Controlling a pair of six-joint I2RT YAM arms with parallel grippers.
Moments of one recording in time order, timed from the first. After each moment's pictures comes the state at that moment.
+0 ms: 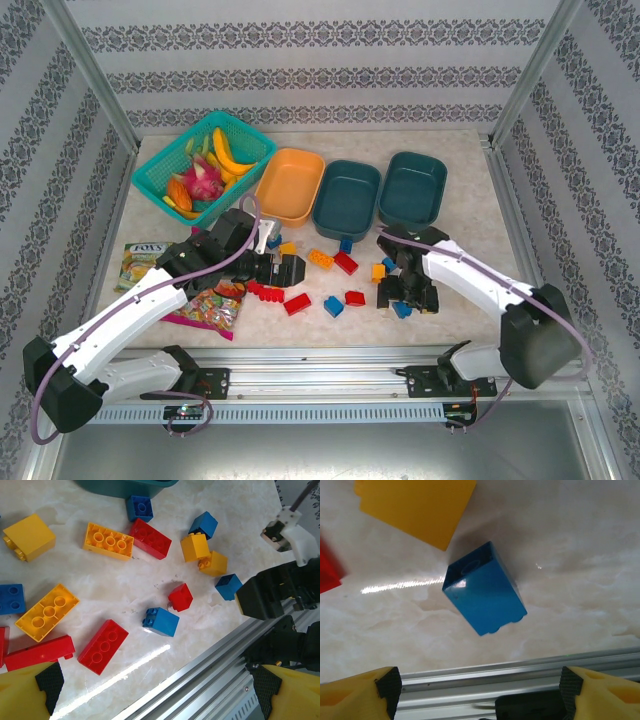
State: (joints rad) left arm -0.66 1.09 0.99 -0.74 0.26 -0.53; right arm 0.52 1.38 0.89 -1.19 -0.06 0.67
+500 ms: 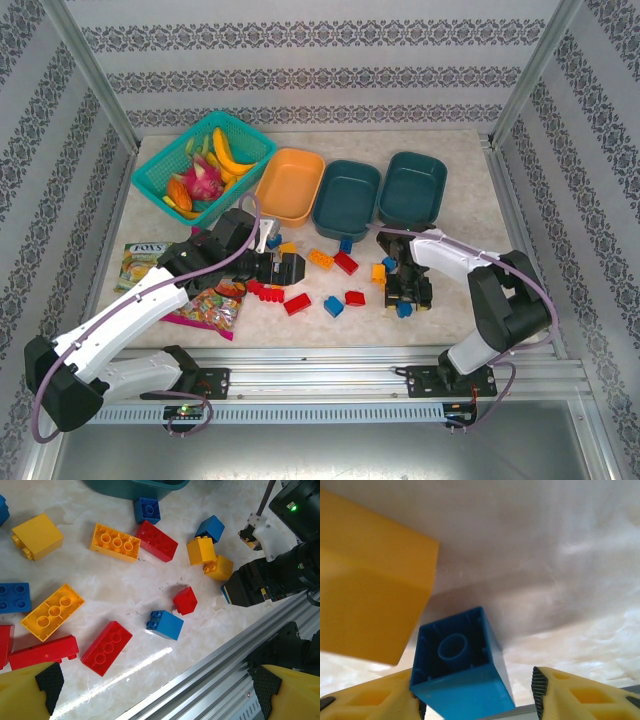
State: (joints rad) left arm -0.66 1.10 0.99 -0.74 0.24 -0.56; right arm 0.43 1.58 0.89 -1.10 -0.03 0.57
